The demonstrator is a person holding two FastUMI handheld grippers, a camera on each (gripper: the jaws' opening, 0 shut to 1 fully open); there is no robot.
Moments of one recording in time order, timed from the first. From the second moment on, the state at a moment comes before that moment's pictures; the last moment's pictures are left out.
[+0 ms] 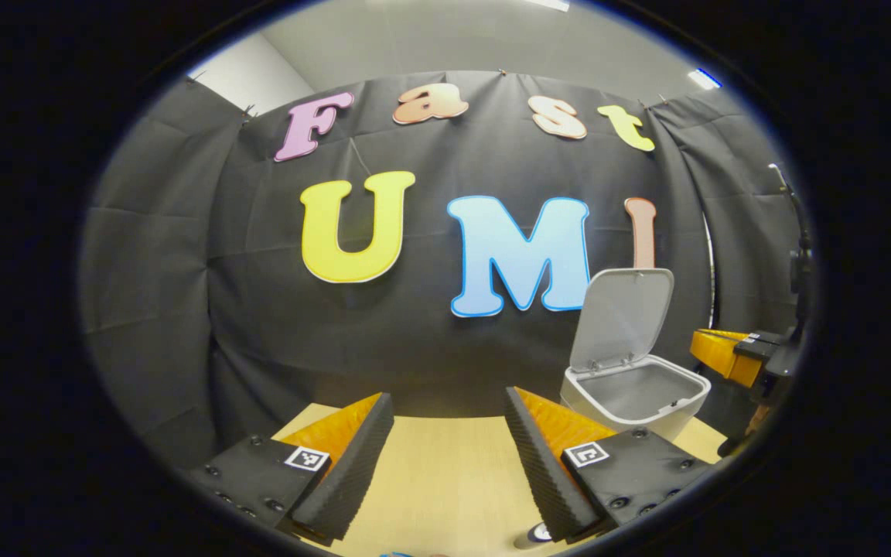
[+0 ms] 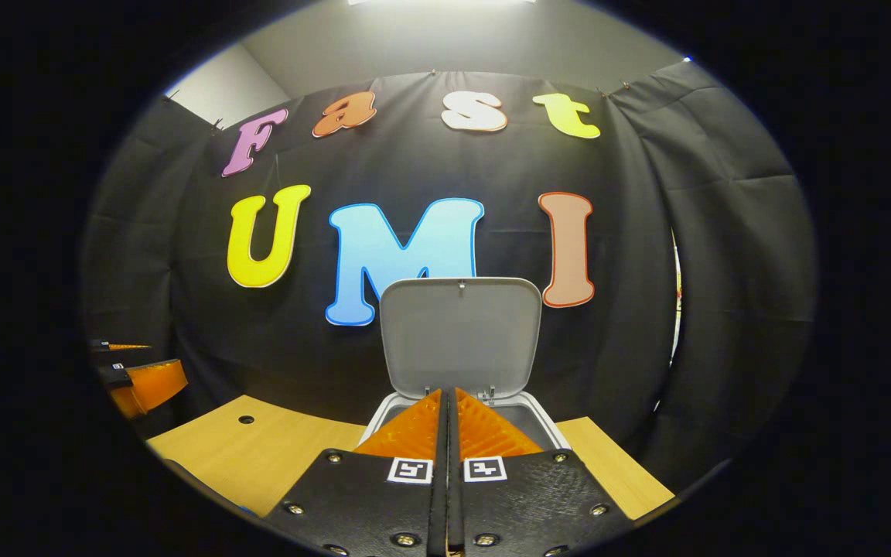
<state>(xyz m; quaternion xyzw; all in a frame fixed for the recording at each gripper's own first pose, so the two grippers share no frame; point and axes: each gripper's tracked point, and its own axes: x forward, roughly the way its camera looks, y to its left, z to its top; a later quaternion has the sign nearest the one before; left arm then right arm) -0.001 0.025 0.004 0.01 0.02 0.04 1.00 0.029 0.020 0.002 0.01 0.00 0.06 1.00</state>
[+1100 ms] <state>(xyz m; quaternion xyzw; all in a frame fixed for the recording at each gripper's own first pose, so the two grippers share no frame) -0.004 0.076 -0.084 0.01 0.07 0.04 1.00 0.018 0.029 -0.005 0.01 0.02 0.06 1.00</state>
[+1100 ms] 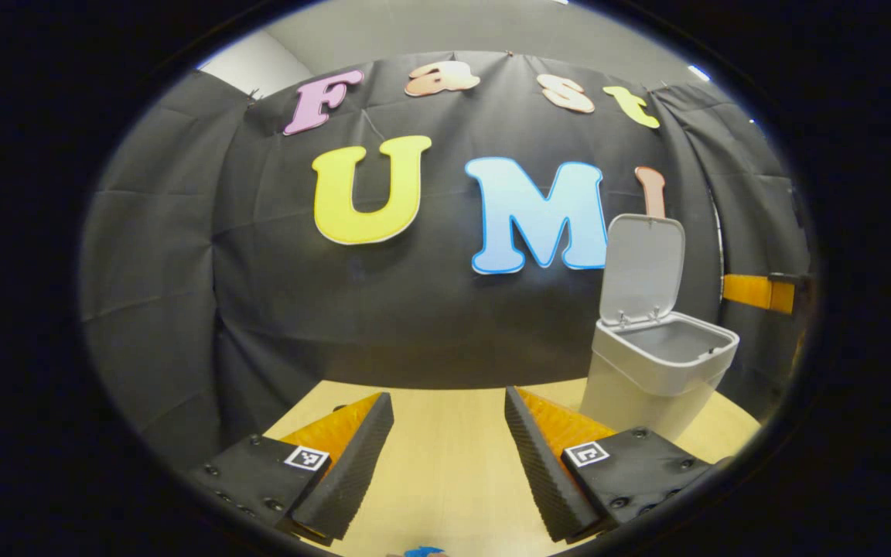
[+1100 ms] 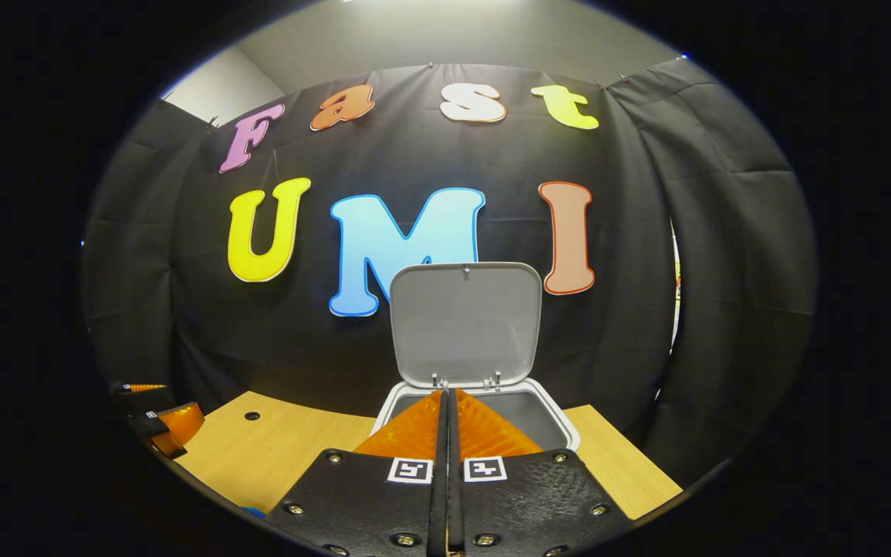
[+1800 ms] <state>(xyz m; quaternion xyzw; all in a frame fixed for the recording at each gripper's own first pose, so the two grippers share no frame) -0.026 0.099 -0.210 0.01 0.17 0.05 0.98 0.017 0.030 -0.018 -0.01 0.05 0.06 1.00</state>
